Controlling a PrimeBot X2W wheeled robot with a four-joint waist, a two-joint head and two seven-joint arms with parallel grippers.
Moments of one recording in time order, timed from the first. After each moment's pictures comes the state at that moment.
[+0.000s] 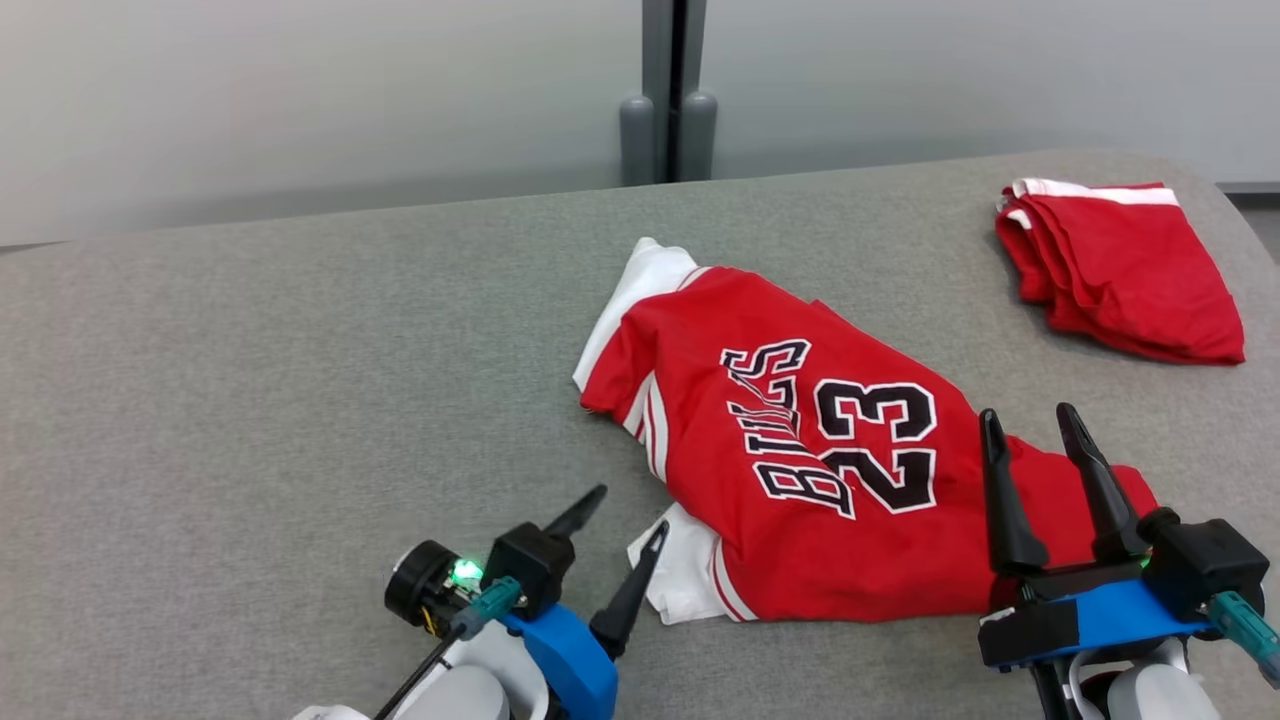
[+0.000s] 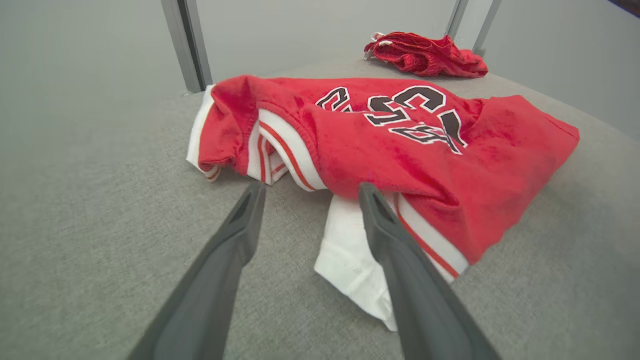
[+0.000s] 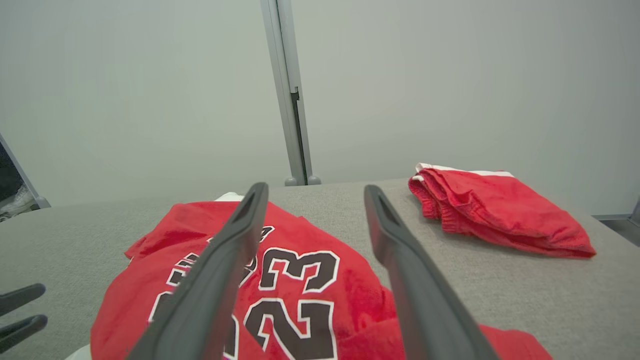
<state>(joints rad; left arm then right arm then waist) -0.32 0.15 -0.67 0.51 -0.34 -0.13 -0.17 -0.10 -0.05 -0.02 0.15 0.17 0.13 -0.26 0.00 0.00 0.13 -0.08</state>
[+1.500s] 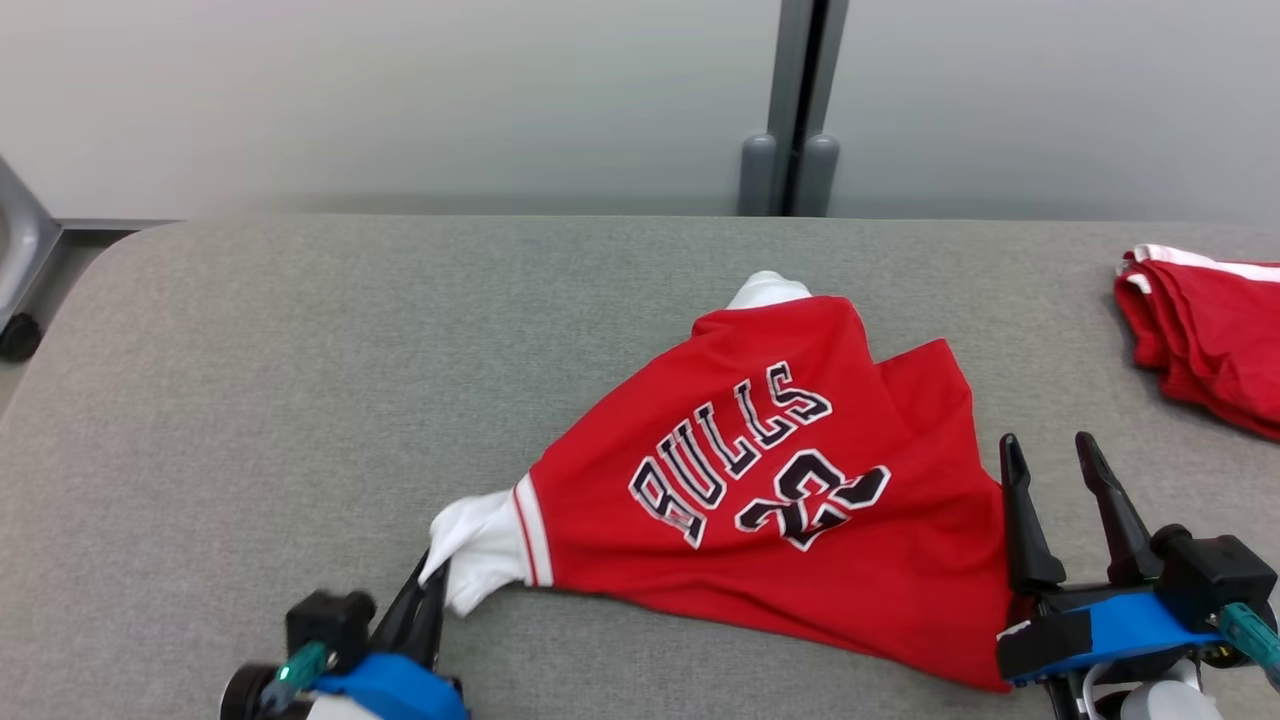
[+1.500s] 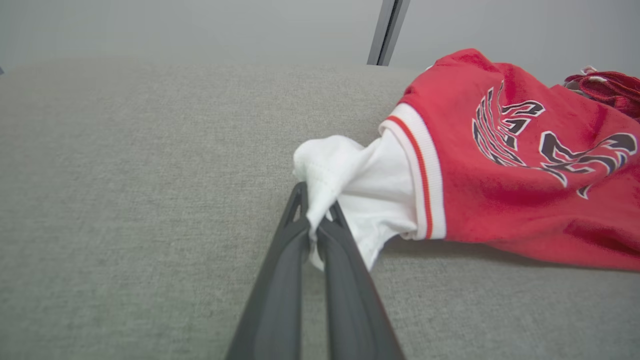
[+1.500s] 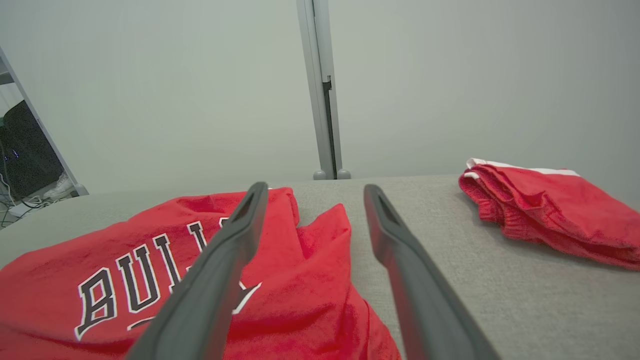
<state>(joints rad) -0.21 0.28 -0.58 0.55 -0.60 0.02 -0.26 -0.10 -0.05 -0.06 0.22 0.17 0.13 -0.26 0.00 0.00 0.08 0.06</state>
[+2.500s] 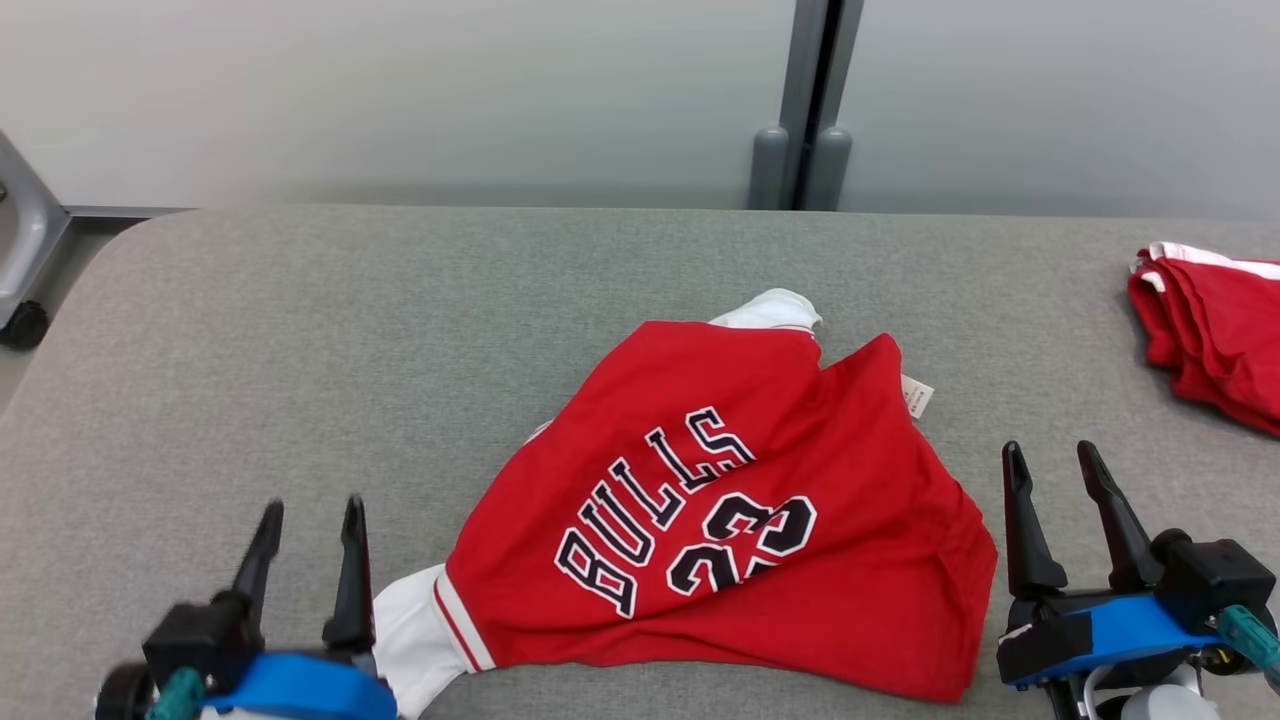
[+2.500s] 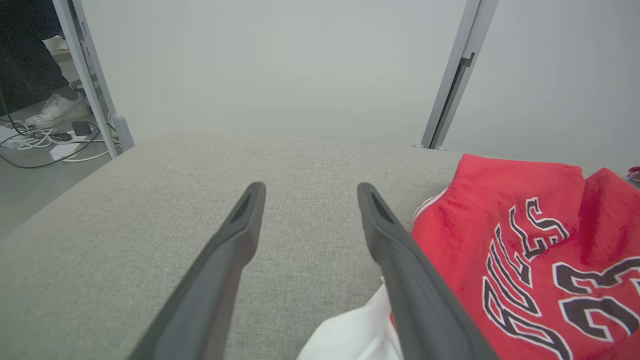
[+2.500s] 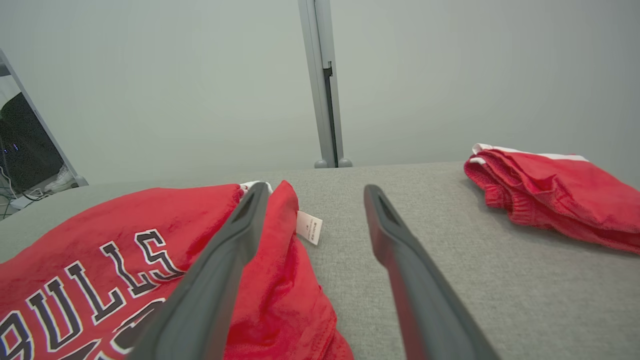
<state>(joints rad) -0.01 0.38 -0.38 0.15 -0.55 0.19 -0.26 -0.09 -0.05 -0.07 0.24 0.17 0.13 -0.26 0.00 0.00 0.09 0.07</state>
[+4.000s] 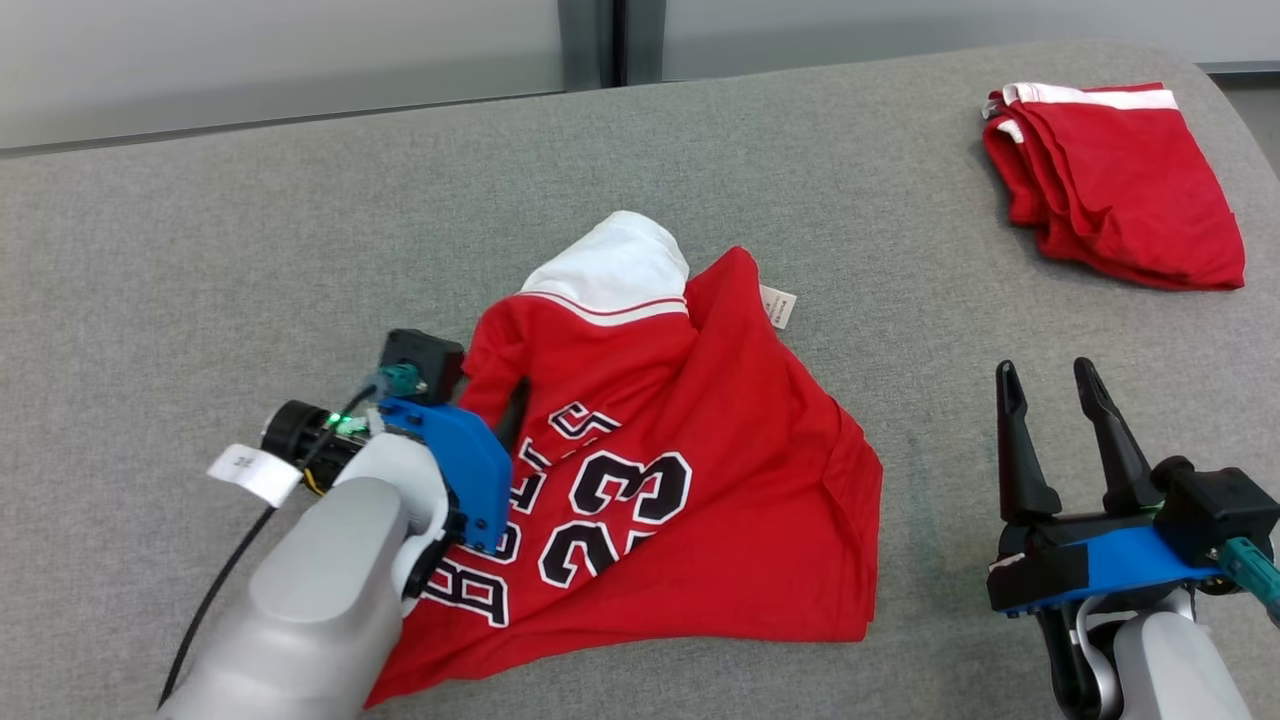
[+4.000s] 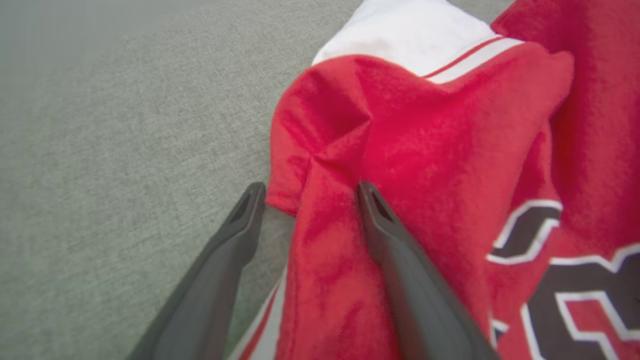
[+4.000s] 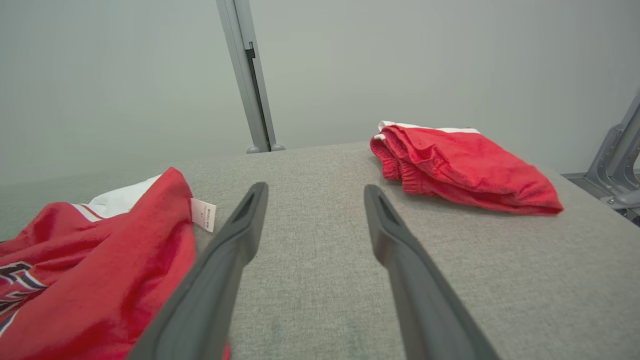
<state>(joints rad) -0.71 0.20 -0.74 0.91 -0.56 -0.13 0.01 -0.21 -0.05 -0.05 0.23 0.17 0.13 -0.26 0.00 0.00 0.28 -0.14</state>
